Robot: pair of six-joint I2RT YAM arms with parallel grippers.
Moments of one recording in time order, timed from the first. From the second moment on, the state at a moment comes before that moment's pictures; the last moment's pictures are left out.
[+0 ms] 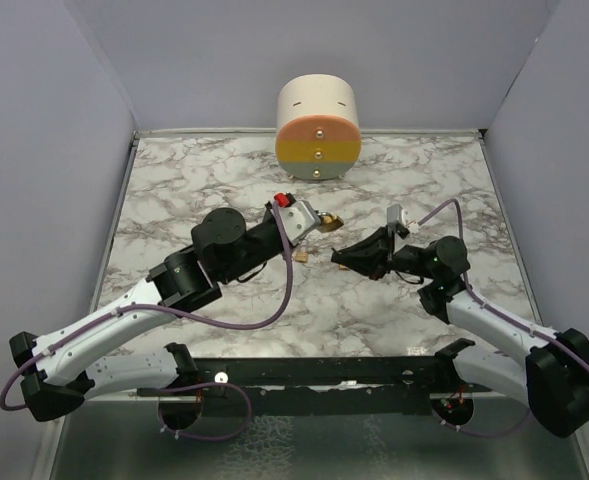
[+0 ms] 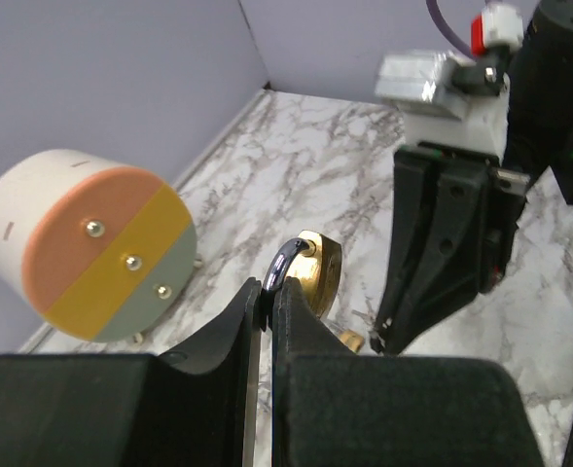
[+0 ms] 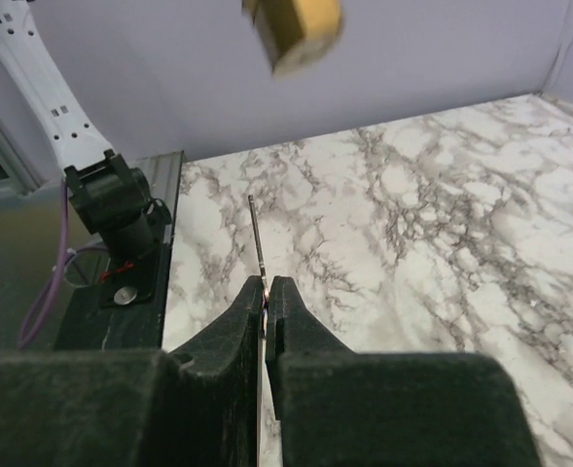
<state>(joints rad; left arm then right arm) -1.03 1.01 1.11 -0.14 -0.04 0.25 0.46 1.05 0.40 0.96 -0.91 0.33</state>
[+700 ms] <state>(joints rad) -0.52 1.15 1.02 -0.36 0.00 0.19 0.52 1.06 0.41 0.75 -0.56 0.25</state>
